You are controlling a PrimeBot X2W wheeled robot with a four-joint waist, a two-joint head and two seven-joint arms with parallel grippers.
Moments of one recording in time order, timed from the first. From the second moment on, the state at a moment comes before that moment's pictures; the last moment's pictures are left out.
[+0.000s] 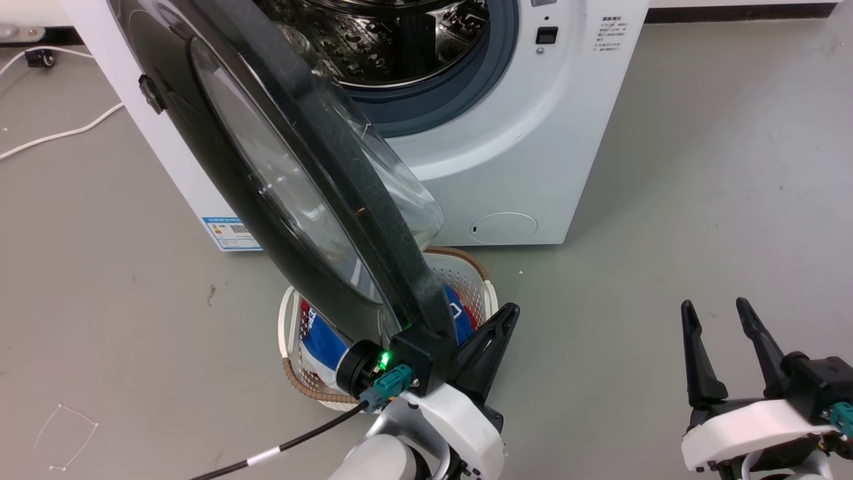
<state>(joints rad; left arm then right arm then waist) -0.29 0.06 -0.64 0.18 -0.40 0.00 -0.09 0.02 -0.05 -0.06 0.00 0.11 0.13 -0.10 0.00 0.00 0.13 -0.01</state>
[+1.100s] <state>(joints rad) -0.06 0.18 -0.62 -0.04 -0.38 0.14 -0.15 0.04 -0.05 -0.12 -0.01 0.09 0.13 -0.07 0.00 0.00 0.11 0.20</state>
